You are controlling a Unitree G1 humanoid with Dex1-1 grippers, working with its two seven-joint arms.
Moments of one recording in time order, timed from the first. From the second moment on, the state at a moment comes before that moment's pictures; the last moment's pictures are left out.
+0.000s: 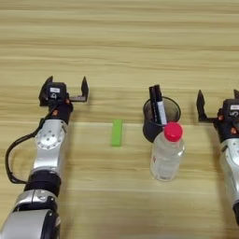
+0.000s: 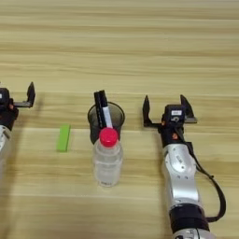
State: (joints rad) left arm -0.37 0.14 0.15 0.69 -0.08 -0.47 -0.10; right arm -0.15 -0.12 -0.13 0.39 0.04 -0.42 0.05
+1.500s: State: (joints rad) left arm -0.36 0.12 0.13 0.65 -0.06 -0.46 -0.06; right arm 0.21 -0.46 0.09 -0.12 0.43 -0.24 1.03
